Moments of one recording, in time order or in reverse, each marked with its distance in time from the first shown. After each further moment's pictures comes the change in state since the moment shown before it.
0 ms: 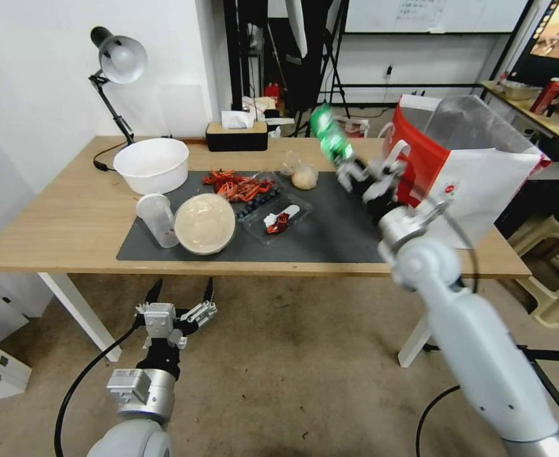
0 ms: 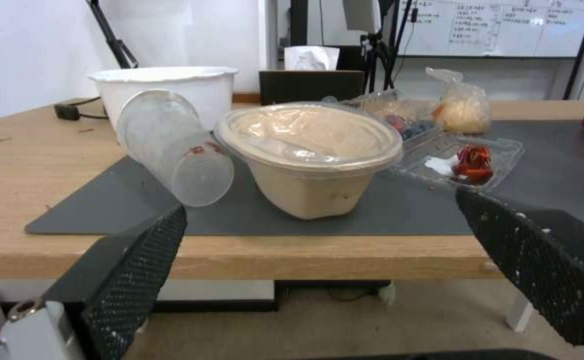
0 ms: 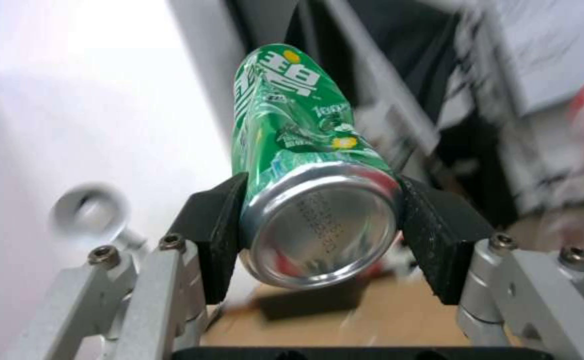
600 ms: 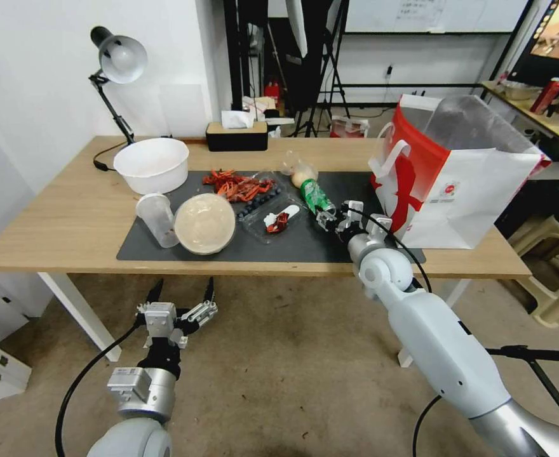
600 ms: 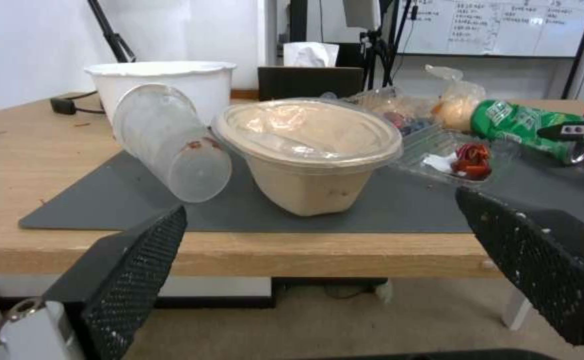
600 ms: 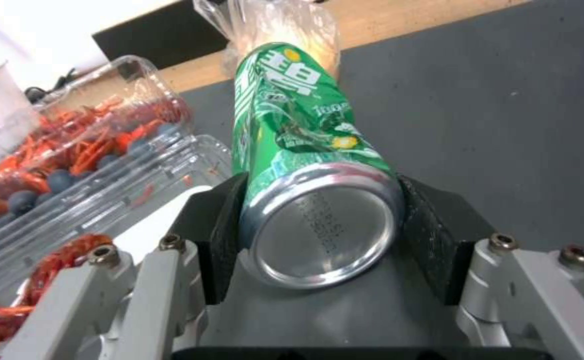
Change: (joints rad) left arm -0.005 0.000 -0.001 0.002 -0.010 0.010 0.002; right arm 0.051 0.063 -0.290 -0.335 -0.075 -0.151 0.187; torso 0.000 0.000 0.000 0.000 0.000
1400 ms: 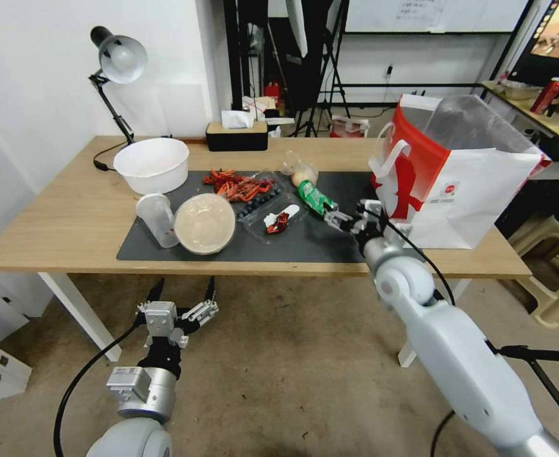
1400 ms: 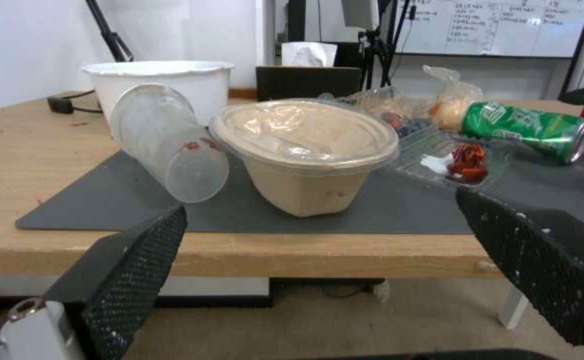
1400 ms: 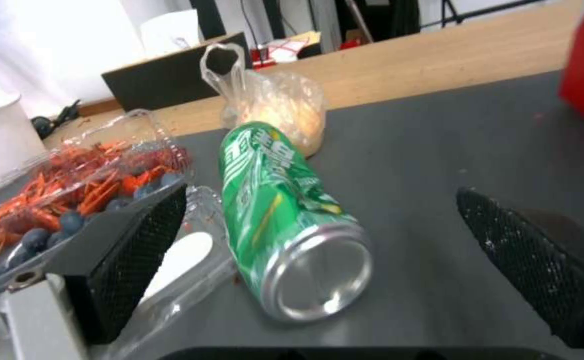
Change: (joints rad) left arm 0.002 0.000 0.002 -0.008 -0.003 0.009 0.002; right arm -0.013 -0.035 0.026 0.064 -0.038 0.011 0.007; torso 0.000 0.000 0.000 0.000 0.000
